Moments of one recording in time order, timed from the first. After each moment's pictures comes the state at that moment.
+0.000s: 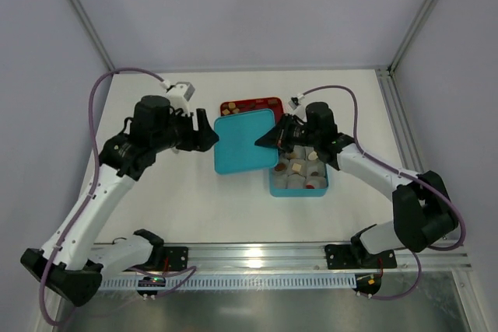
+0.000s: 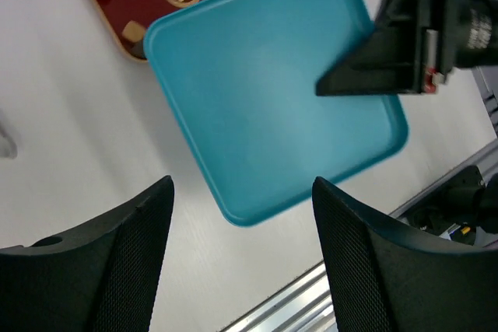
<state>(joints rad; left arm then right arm) -0.39 1.07 1.23 -0.75 0.20 -0.33 0.50 1.43 0.87 0.14 -0.61 1.02</state>
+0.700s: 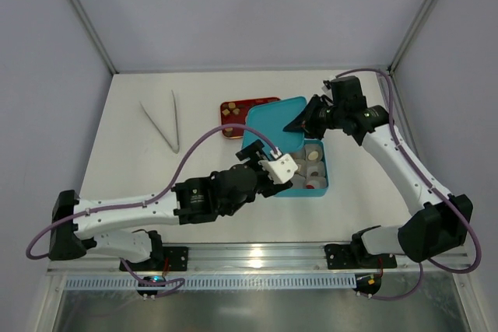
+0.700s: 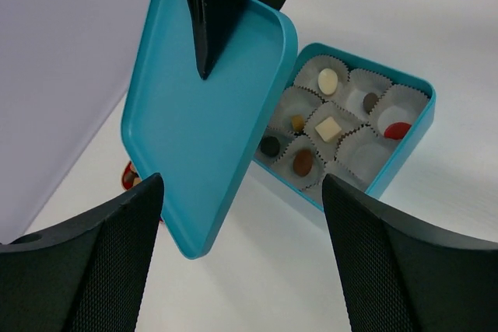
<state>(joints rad) -1.34 1.23 1.07 -0.14 -0.59 0.28 0.32 1.34 1.26 -0.65 -0.49 0.91</state>
